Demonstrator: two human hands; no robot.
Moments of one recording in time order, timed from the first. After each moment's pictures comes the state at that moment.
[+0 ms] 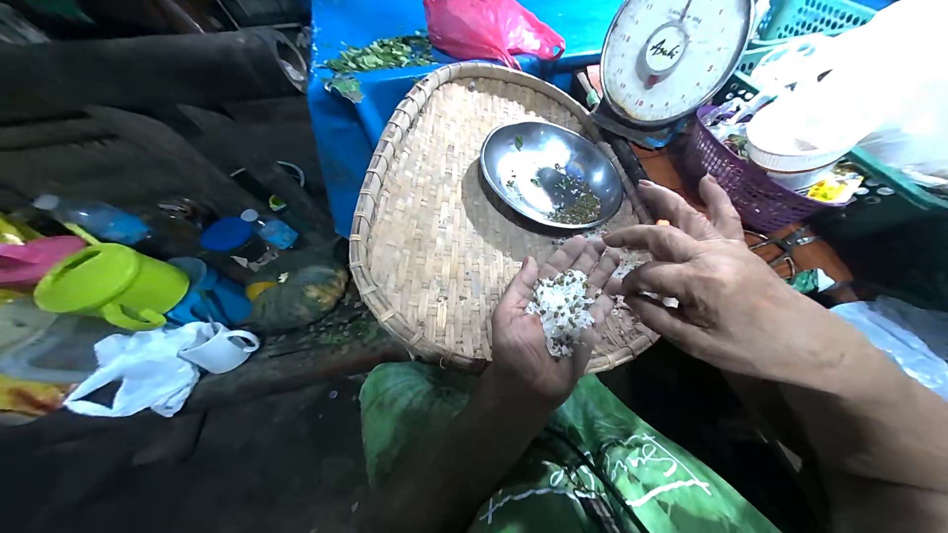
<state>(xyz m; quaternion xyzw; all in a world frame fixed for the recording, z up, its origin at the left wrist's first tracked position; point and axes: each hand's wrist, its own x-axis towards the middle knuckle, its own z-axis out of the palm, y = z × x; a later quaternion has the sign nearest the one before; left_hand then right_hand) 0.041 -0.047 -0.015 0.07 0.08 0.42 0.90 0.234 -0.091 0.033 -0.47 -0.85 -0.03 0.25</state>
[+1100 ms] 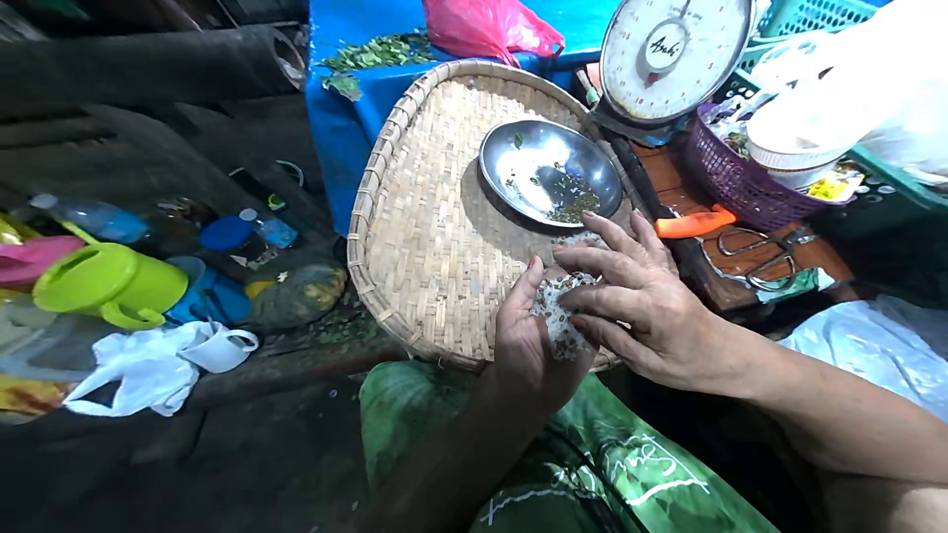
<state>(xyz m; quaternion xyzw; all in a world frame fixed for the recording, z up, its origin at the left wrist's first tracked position) 0.039 -0.054 -0.016 0.07 0.06 0.42 0.90 0.201 -0.079 -0.001 -0.39 -0.85 0.01 0.35</state>
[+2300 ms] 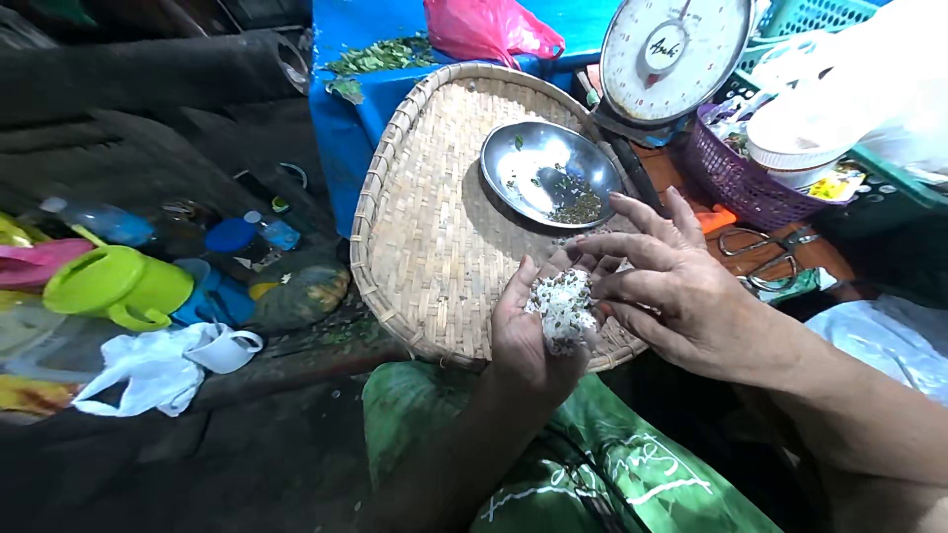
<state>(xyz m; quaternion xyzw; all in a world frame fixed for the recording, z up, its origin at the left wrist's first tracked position) 0.040 -0.051 -0.012 0.10 0.04 0.42 0.90 0.220 -0.084 0.022 -0.41 -0.86 -0.01 0.31</state>
